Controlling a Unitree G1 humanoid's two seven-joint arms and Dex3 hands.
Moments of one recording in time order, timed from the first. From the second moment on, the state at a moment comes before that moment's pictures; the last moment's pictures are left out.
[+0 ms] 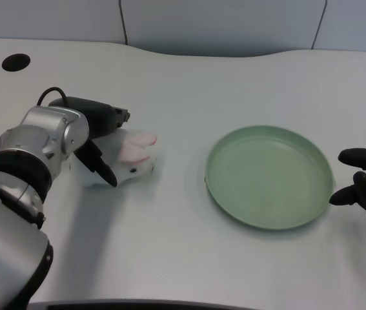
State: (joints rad) left arm -1.10 0.24 -0.62 1.34 0.82 -0.19 -0.23; right arm -0.14 -0.20 -0.24 0.29 0.39 0.07 0.52
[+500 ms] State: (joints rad) left arm -1.06 0.21 -0.69 1.36 0.85 -0.15 -0.07; right arm -0.05 -0.20 -0.24 0.16 0.41 0.13 0.49
